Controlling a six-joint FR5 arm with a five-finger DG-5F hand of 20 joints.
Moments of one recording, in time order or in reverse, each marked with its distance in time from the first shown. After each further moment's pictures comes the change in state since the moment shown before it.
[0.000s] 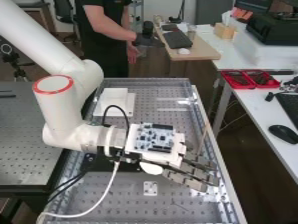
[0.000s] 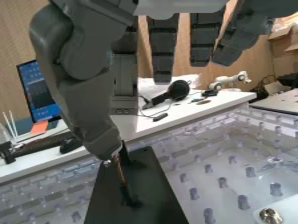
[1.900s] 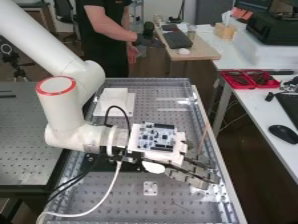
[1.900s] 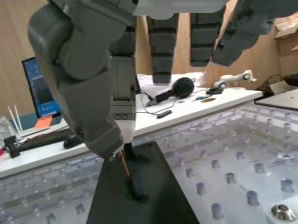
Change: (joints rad) arm 0.004 -0.011 0.010 -0.004 -0.017 -0.018
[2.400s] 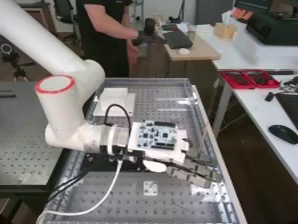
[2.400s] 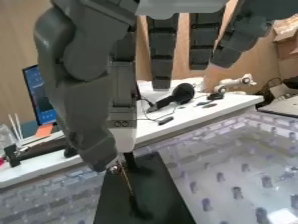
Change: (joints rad) arm 0.000 0.007 0.000 0.023 0.005 0.018
